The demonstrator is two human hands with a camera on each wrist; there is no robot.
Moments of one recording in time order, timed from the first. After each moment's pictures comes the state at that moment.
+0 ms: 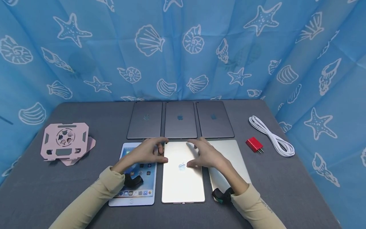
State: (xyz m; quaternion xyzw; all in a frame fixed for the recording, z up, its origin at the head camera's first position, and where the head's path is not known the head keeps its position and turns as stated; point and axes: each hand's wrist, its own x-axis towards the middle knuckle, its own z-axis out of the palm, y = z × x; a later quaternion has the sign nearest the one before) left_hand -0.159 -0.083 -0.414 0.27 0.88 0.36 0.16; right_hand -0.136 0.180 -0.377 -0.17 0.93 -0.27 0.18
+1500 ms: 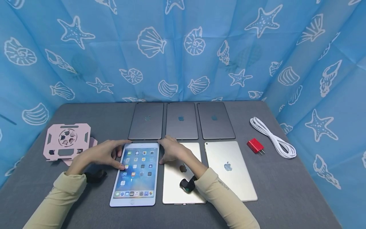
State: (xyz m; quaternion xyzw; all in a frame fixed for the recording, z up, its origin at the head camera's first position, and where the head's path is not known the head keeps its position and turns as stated) left_hand -0.154 -0.218 -0.398 0.23 0.91 0.27 0.22; right_hand -0.163 0.072 -0.385 -0.21 0.92 -0.23 0.24
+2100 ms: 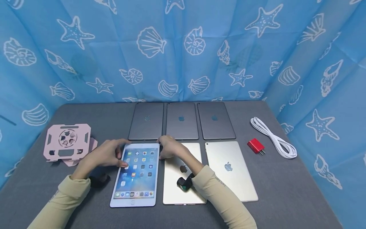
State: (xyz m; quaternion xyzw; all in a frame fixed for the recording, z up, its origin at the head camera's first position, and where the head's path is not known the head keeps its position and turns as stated) left_hand -0.141 -0.199 -0.397 0.14 0.95 0.25 0.16; right_hand -0.172 0.065 -0.387 -0.18 0.91 -0.29 0.25
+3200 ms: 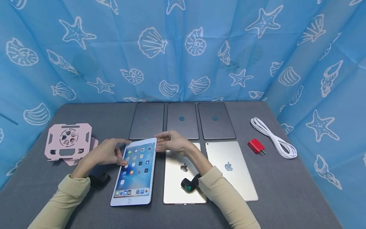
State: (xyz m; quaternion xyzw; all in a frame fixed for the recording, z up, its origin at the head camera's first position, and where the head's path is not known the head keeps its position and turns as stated) left_hand -0.141 -0.204 -0.398 0.12 0.94 0.28 0.18; right_hand -0.186 0.086 -0.396 -0.11 0.68 -0.63 0.36
